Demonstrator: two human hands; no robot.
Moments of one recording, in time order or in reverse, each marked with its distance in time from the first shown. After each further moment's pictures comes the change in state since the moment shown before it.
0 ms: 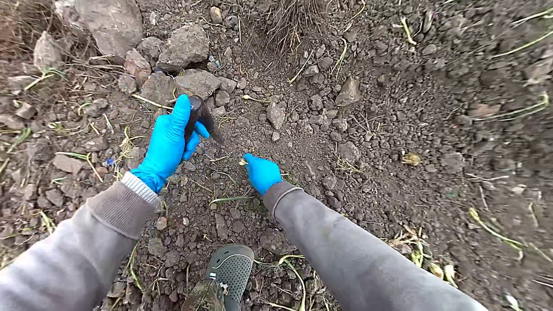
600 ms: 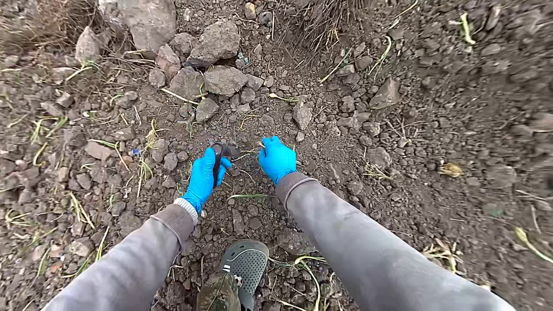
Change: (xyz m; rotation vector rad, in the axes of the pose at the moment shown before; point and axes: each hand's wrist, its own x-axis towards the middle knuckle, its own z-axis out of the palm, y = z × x) left_hand -0.057 -0.110 0.012 -0.166 0.083 -0.048; right_hand 0.031 -0.022 0.000 -0.010 0.228 0.023
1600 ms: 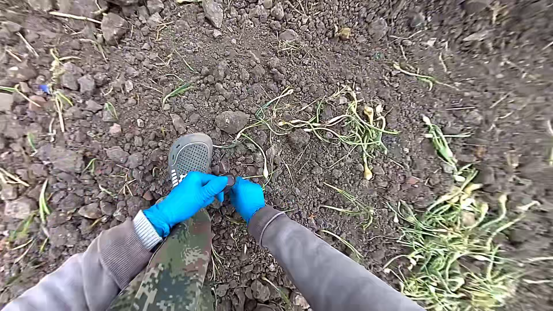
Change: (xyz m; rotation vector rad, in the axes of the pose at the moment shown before) left_hand -0.307 -0.030 0.077 0.402 -0.776 -0.198; right_hand -0.435 0.050 0.147 0.133 -0.167 0.124
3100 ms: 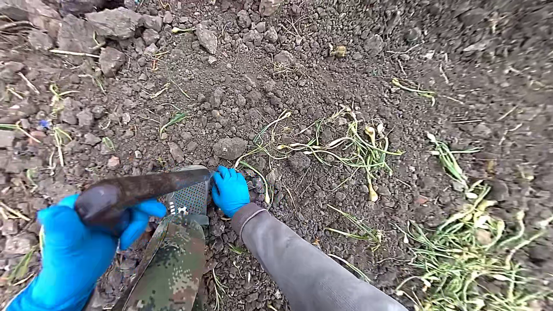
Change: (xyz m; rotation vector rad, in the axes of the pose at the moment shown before) left_hand -0.049 0.038 -0.086 -0.346 0.368 0.348; right_hand 0.099 -0.016 -0.016 -0.027 0.200 -0.142
